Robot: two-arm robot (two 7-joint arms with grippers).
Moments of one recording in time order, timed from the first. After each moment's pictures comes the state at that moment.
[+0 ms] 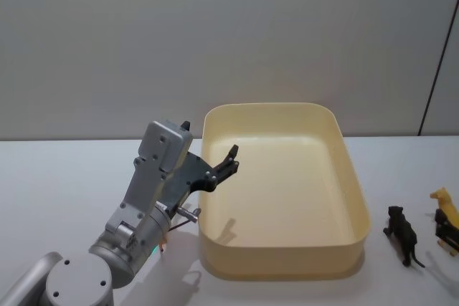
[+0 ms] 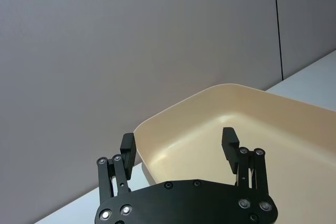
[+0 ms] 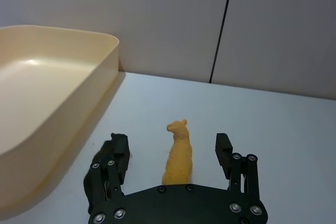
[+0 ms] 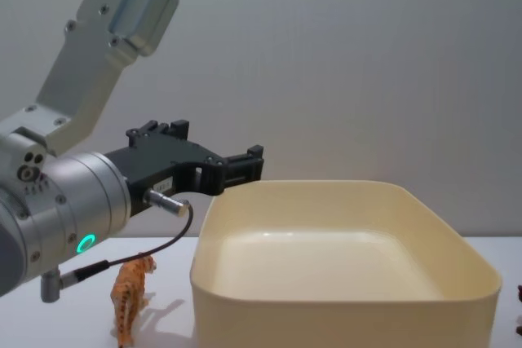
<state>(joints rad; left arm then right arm) -0.24 0.38 0.45 -1.63 -0.20 0.01 -0.01 -0.23 0.51 -0.08 -1.82 0.38 0.05 -0.04</state>
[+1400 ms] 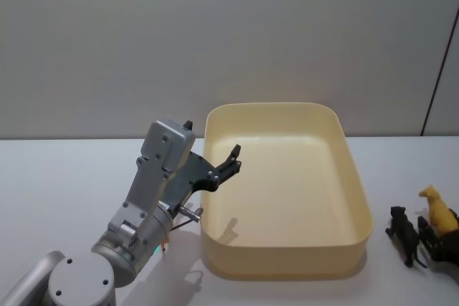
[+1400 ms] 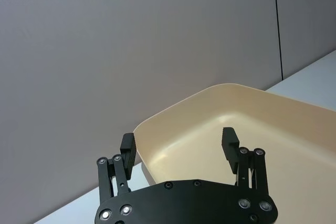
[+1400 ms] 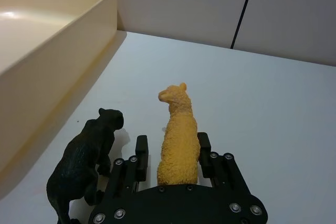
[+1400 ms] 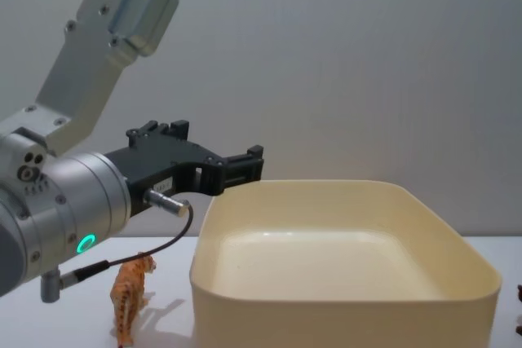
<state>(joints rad) -0.24 0.38 0.45 -1.63 -0.20 0.01 -0.01 -0.02 0.41 -0.14 -1.55 0.28 0.13 0.08</state>
